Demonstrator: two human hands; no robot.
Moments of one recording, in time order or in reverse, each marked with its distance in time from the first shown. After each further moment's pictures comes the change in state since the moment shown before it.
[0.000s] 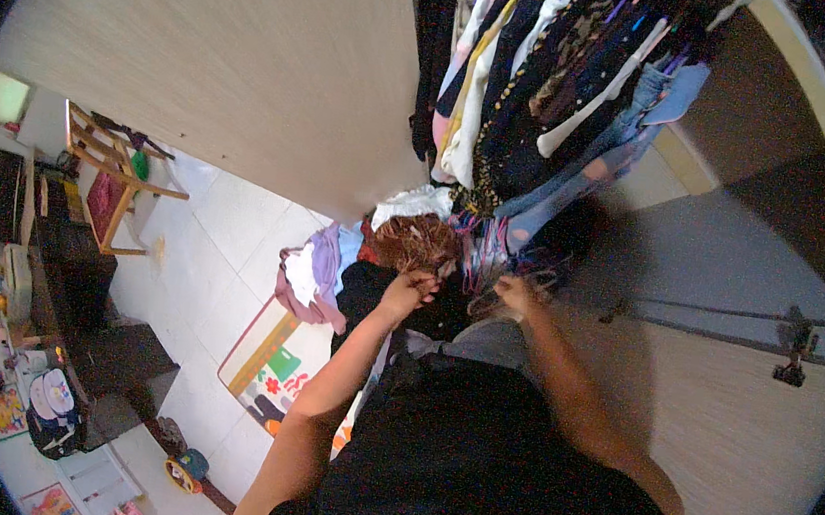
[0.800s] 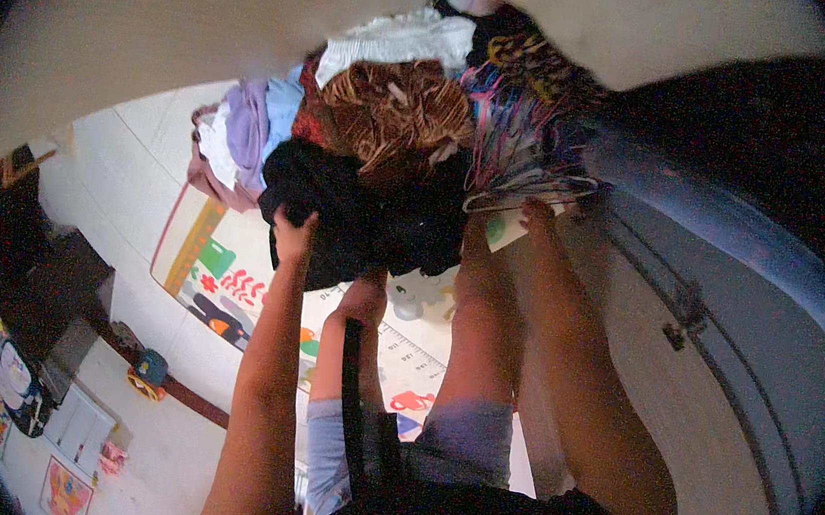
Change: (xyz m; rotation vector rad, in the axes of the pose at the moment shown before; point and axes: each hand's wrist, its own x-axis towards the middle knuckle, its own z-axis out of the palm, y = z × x) left_hand 0.163 -0.371 -0.192 0.414 0.851 -0.304; right_hand 0.210 0.263 0.091 -0.639 0.127 0.214
